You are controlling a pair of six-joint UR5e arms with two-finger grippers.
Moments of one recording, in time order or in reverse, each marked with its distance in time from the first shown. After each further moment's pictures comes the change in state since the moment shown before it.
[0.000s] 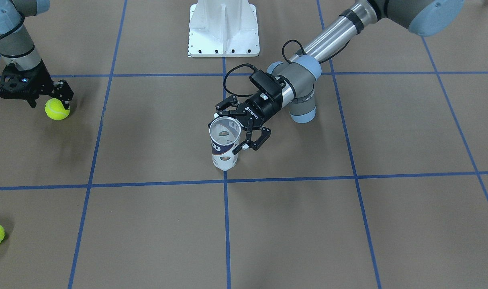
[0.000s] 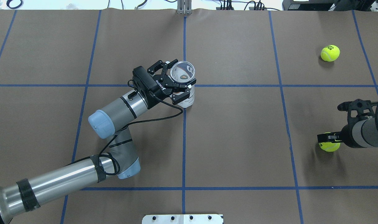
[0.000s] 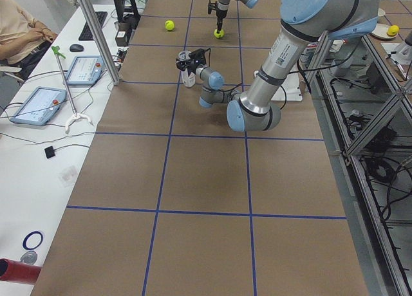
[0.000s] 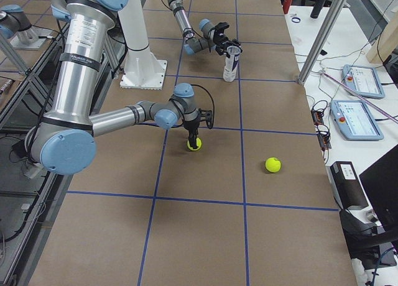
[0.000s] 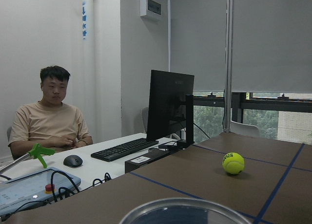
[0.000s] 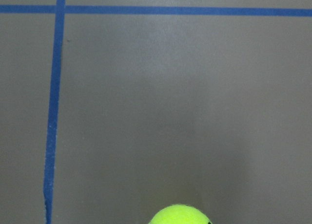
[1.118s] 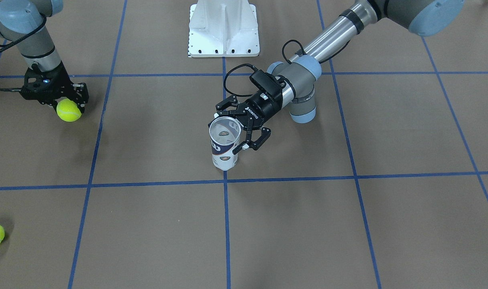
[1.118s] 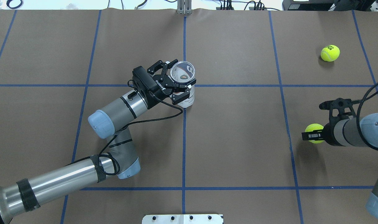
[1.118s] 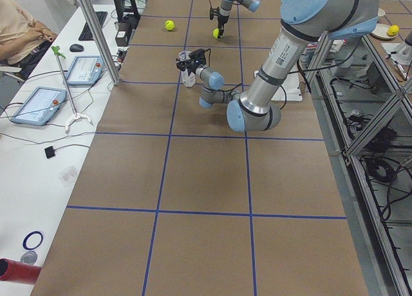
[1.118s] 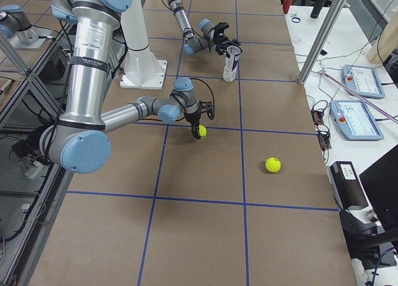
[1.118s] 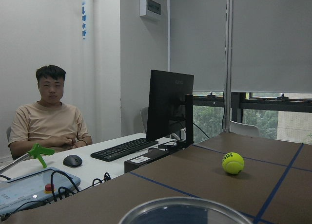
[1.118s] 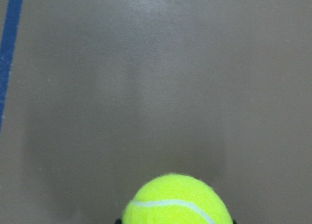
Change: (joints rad) left arm 0.000 0.000 0.000 -0.002 -0.001 0.000; right arm -0.011 0.119 0.014 0.002 -0.010 0.015
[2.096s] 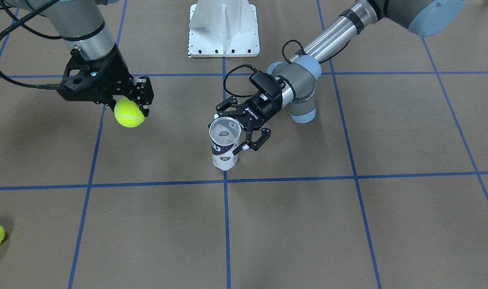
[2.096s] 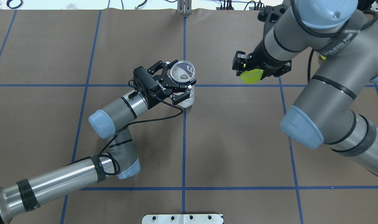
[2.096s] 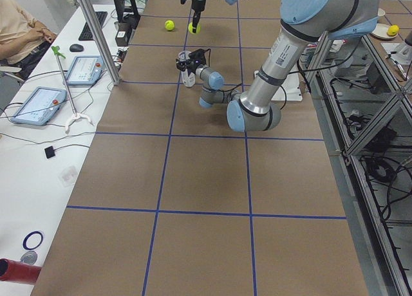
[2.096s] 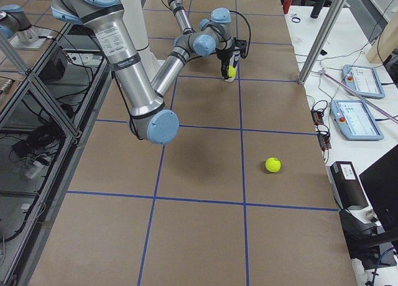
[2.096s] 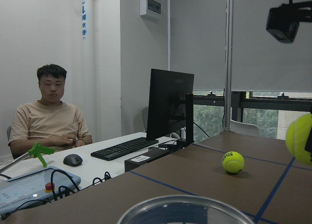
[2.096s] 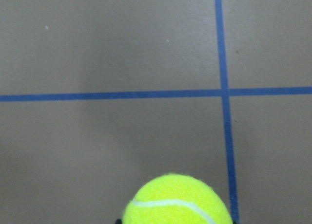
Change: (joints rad) left arm 0.001 0.000 0.000 0.014 0.000 0.000; right arm 0.183 0.770 -0.013 -0.711 0.233 0.111
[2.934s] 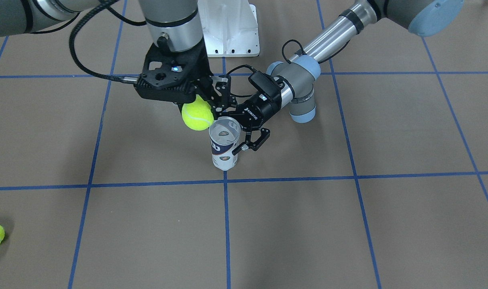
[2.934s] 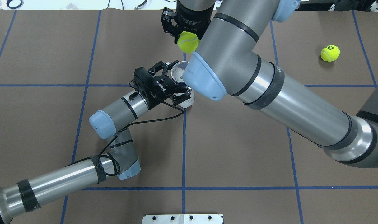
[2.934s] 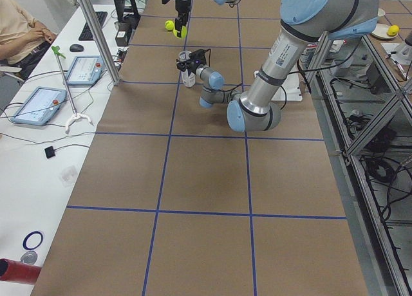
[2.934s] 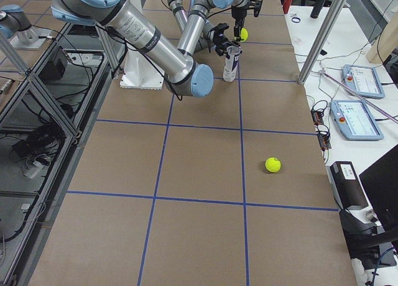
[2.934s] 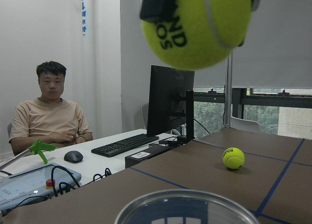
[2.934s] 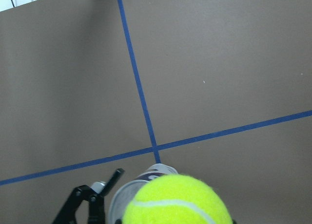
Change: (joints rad) left arm 0.002 -0.001 0.000 0.003 0.000 0.000; right arm -0.023 0.455 -0.376 -0.103 0.002 0.104
